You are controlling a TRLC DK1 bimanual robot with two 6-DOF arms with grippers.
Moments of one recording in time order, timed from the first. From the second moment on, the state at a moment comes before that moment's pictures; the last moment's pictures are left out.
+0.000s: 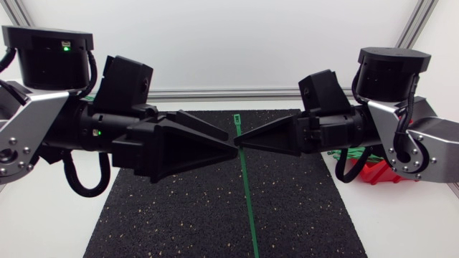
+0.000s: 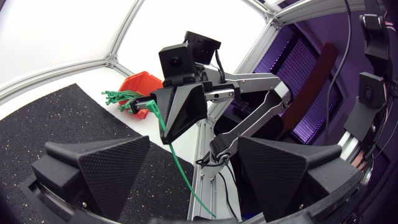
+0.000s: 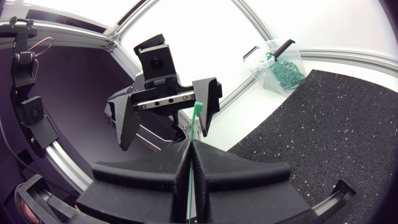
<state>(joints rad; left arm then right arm) -0.54 1.20 0.84 -0.02 1.01 -0.24 0.40 1.29 0.71 0.33 -1.22 0.52</state>
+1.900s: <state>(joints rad) -0.57 1.24 0.84 0.09 0.97 -0.37 0.44 1.21 0.66 0.36 -1.17 0.52</state>
